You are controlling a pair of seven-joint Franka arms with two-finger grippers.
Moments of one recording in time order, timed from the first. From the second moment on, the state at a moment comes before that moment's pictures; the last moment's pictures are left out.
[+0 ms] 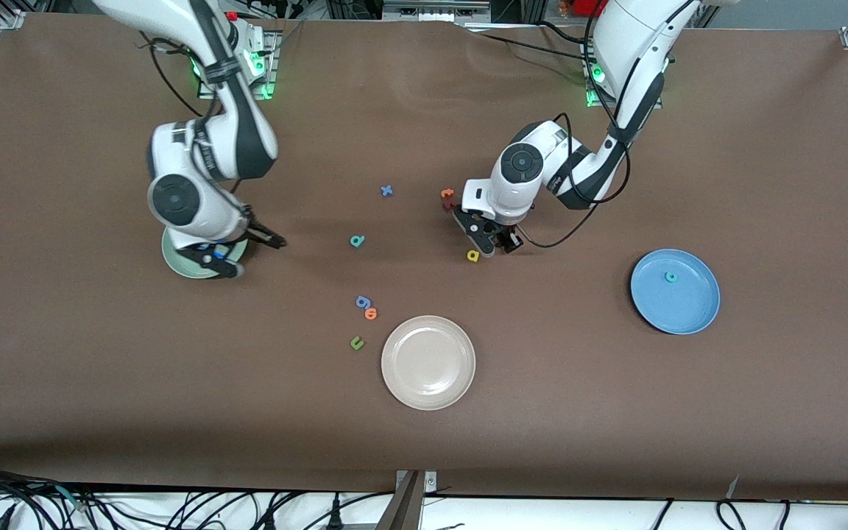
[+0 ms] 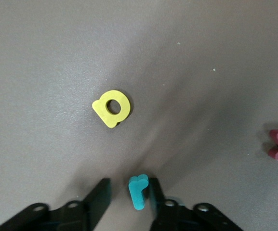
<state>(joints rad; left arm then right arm) -0.42 0.54 -0.24 -2.07 0.16 2.57 0.18 0.73 0.36 -0.36 -2.00 0.18 2.12 0.77</state>
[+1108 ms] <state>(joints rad) -0.19 0.38 0.14 -2.06 0.01 2.40 0.76 0.84 0.56 -0.20 -2.00 0.18 2.54 1.15</state>
